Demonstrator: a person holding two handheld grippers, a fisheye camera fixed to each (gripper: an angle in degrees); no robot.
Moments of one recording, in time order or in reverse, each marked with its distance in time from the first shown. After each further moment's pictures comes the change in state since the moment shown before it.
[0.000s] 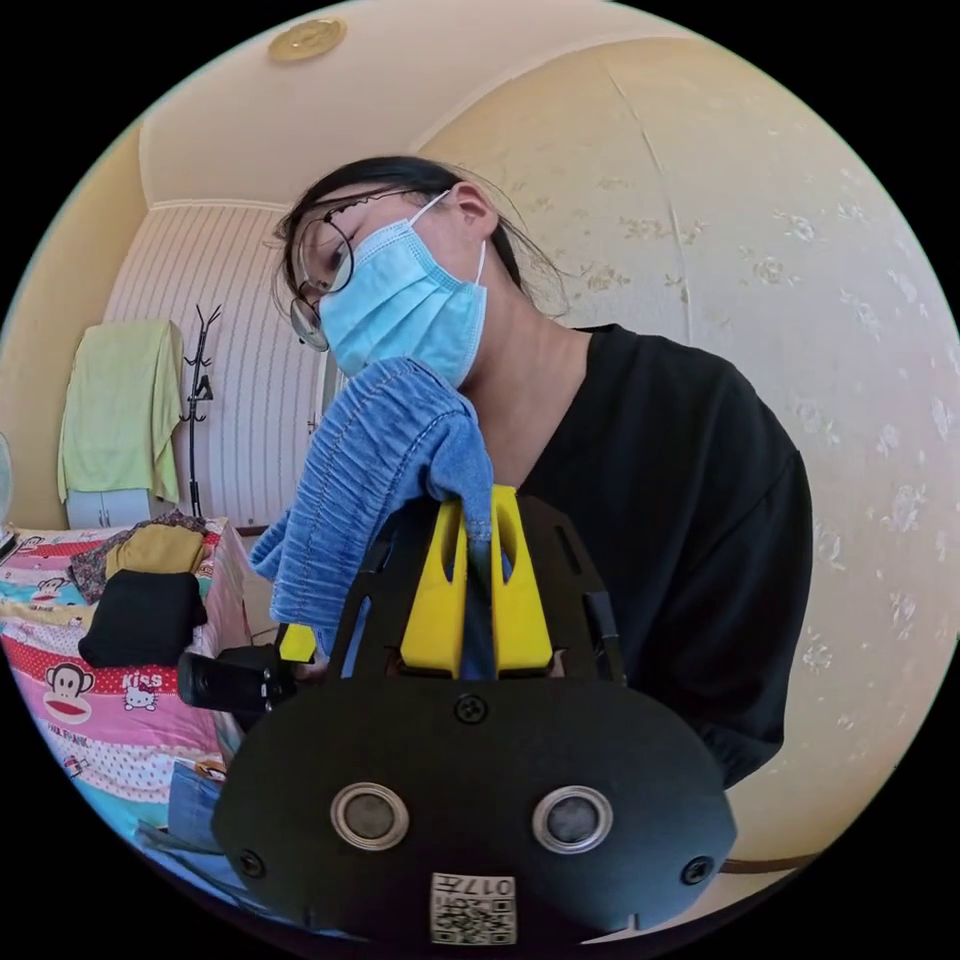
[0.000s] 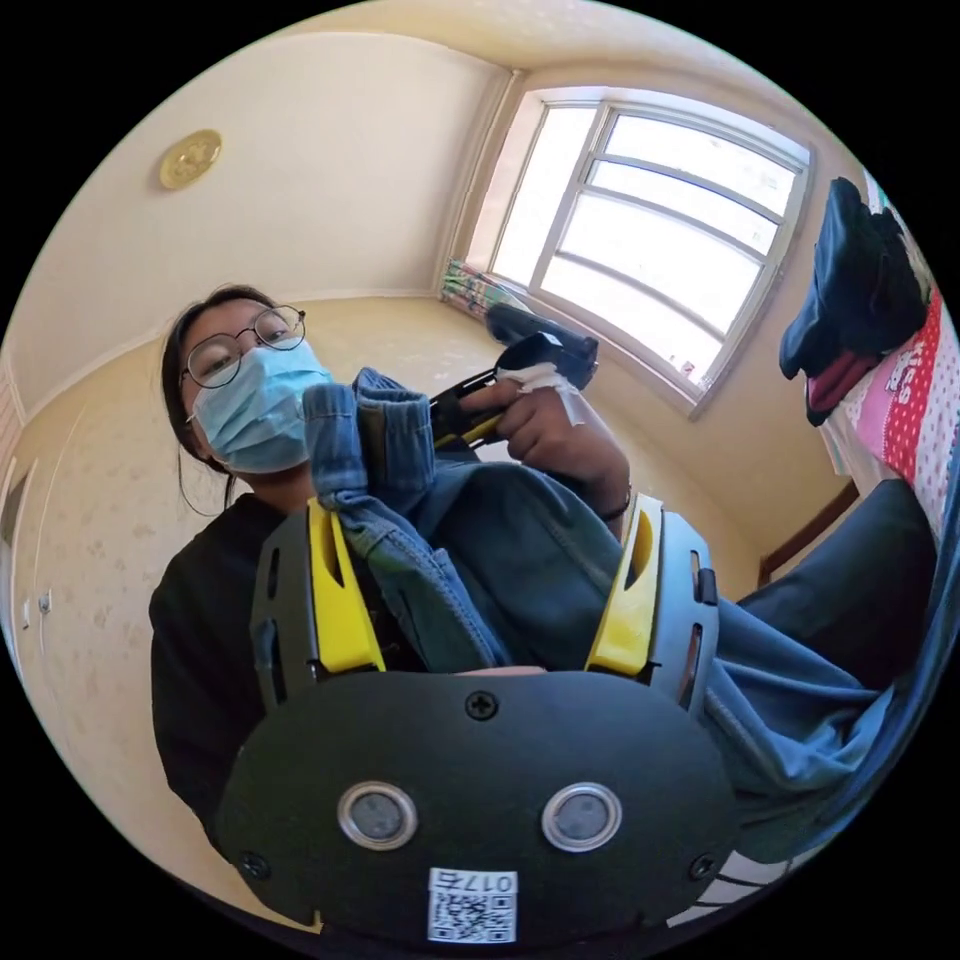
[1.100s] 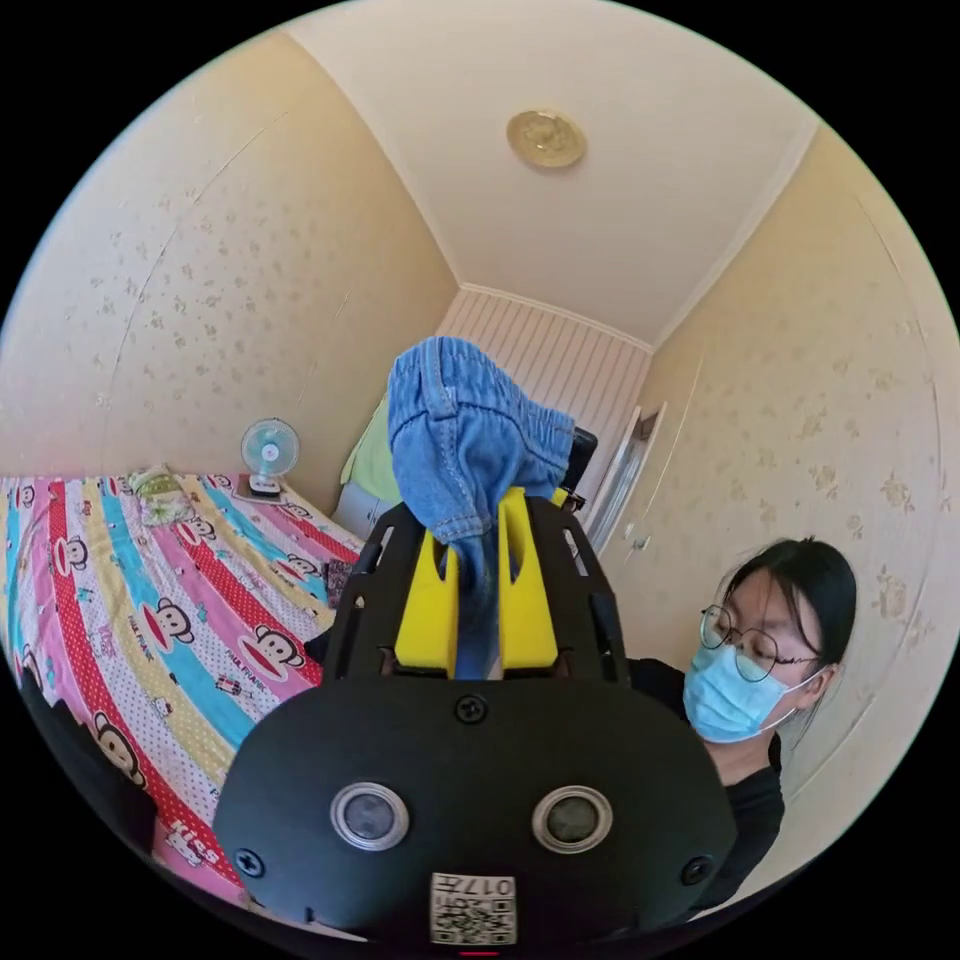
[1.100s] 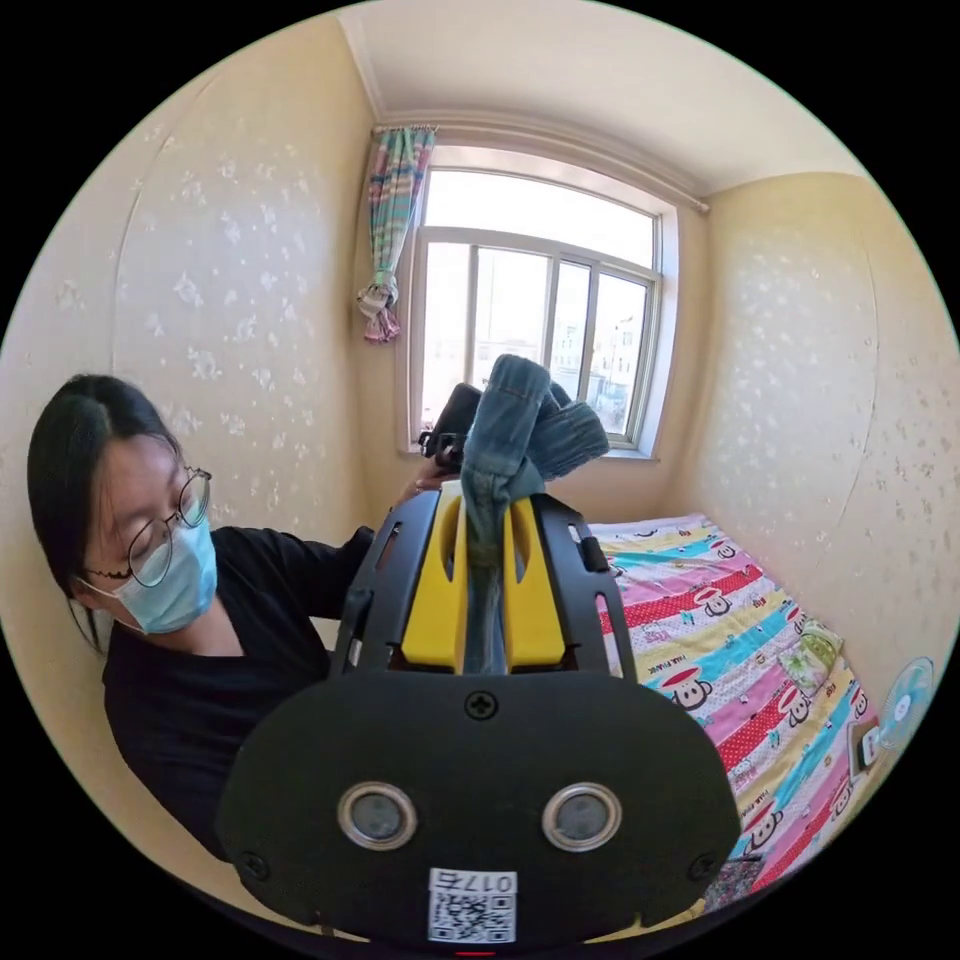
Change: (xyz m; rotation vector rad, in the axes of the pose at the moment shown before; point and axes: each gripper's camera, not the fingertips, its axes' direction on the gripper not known) left arm -0.180 -0.340 -0.024 0.282 -0.863 -0.391; right arm -0.156 -0.263 0.442 -0.372 1.256 -0.593
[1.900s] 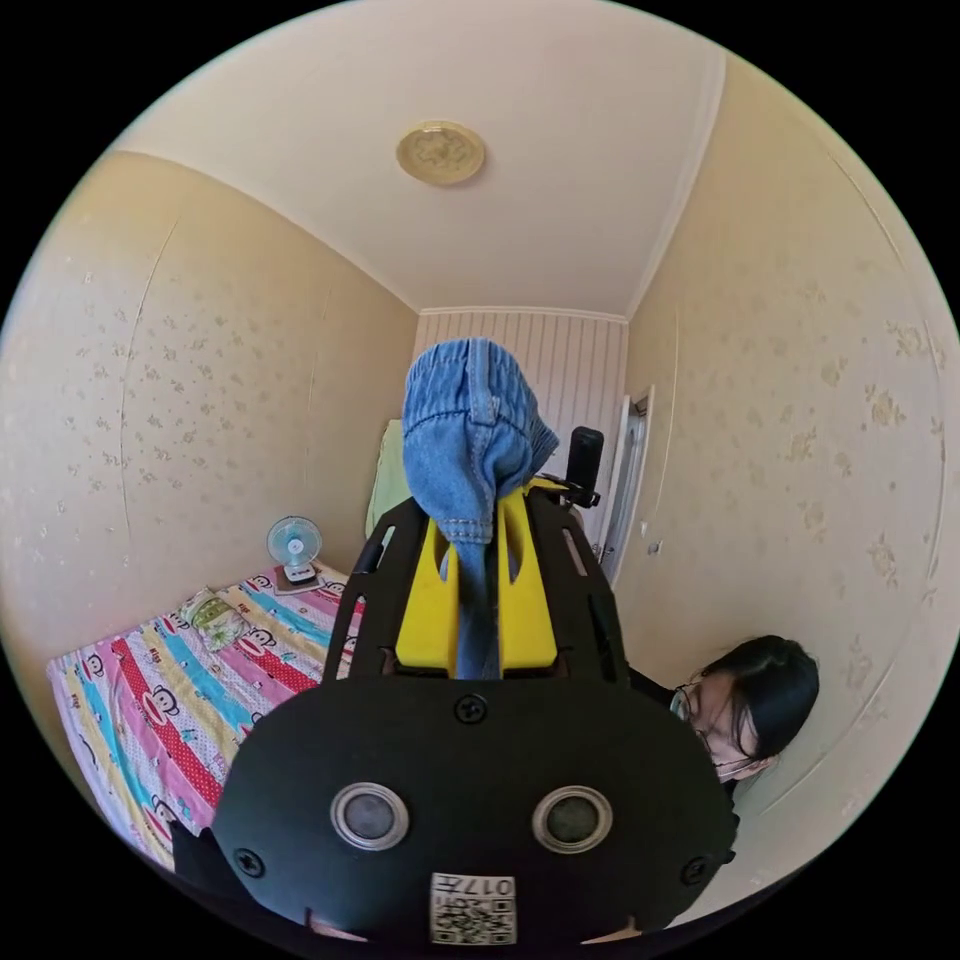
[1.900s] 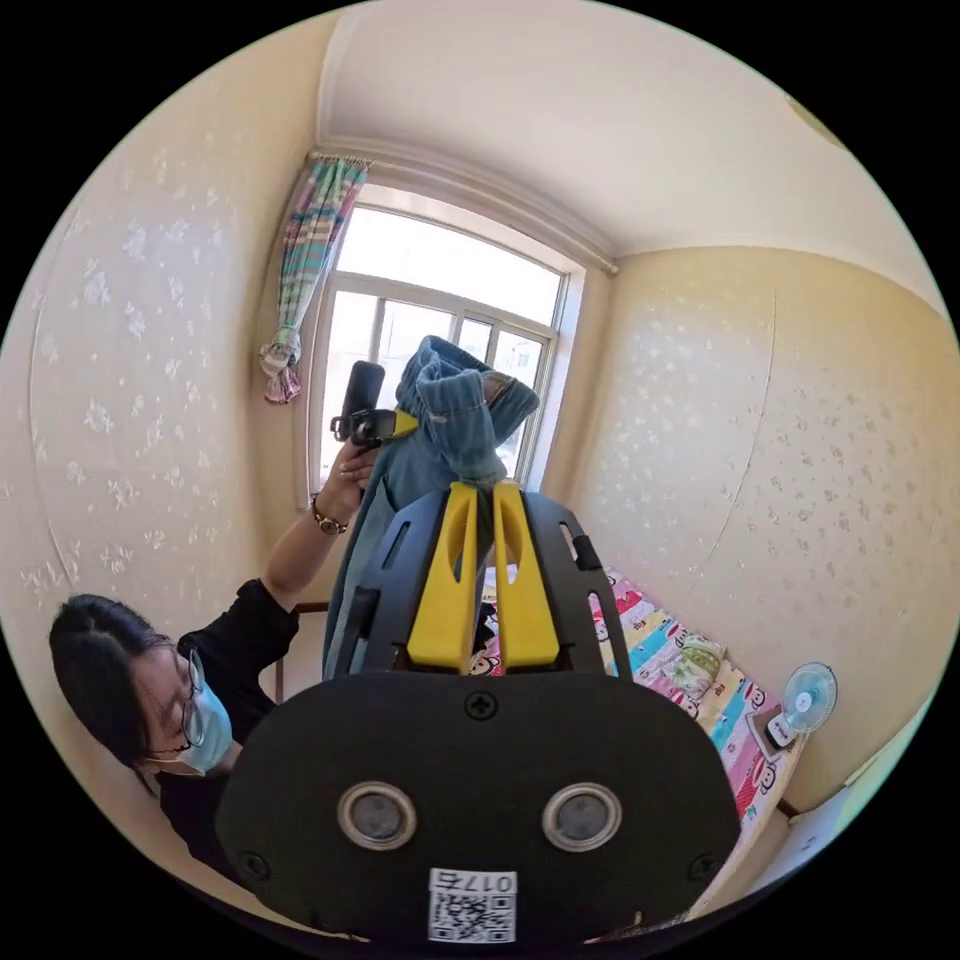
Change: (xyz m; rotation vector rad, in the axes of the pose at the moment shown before) left arm 0.129 -0.231 0.109 -0.033 -0.084 0.245; right arm -0.106 -0.262 0.052 0.057 0.333 0.041
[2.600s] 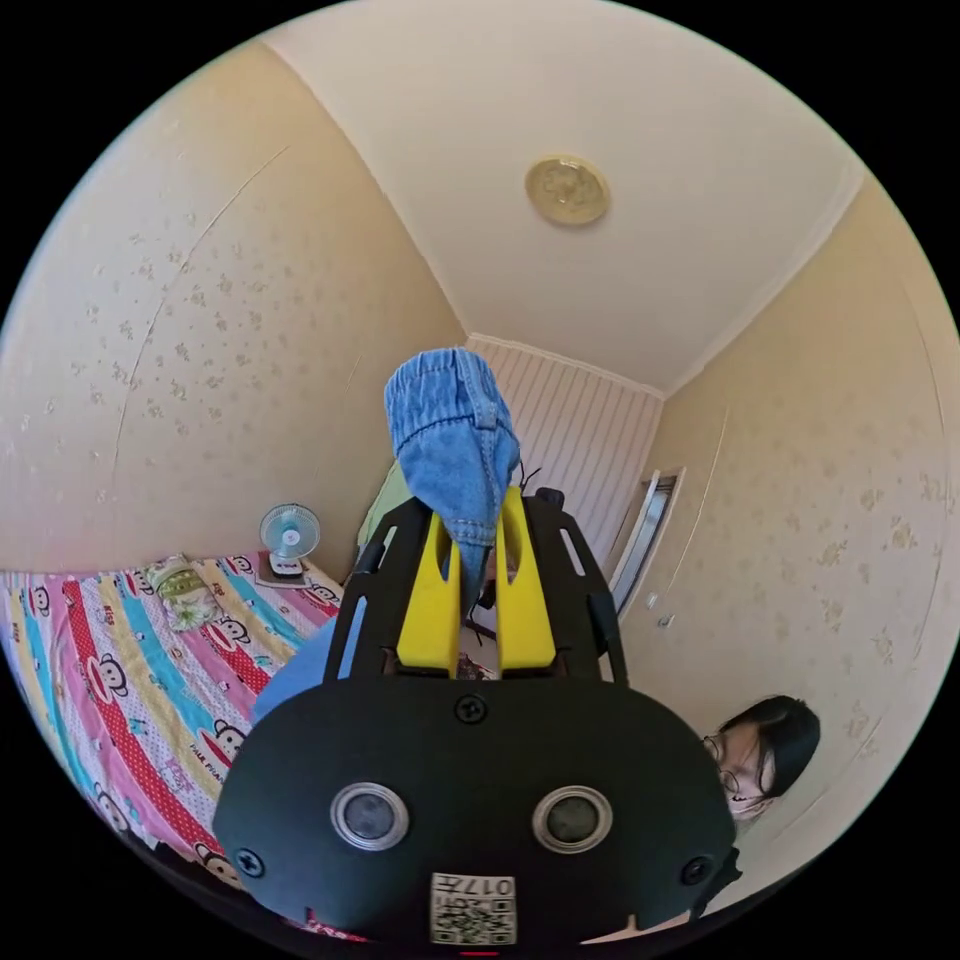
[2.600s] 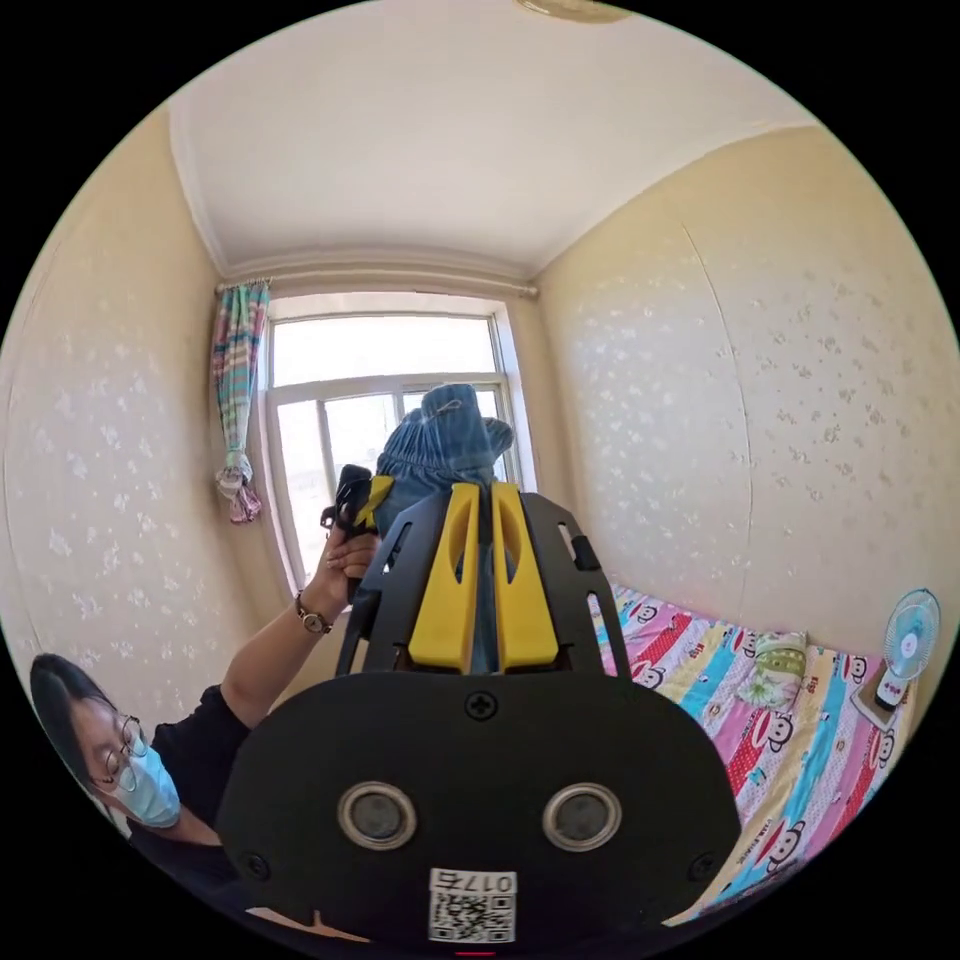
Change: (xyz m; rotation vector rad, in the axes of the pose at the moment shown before) left arm -0.214 0.001 0.126 0.111 0.061 -0.215; right arm 0.189 0.003 0.148 0.268 -0.091 0.255
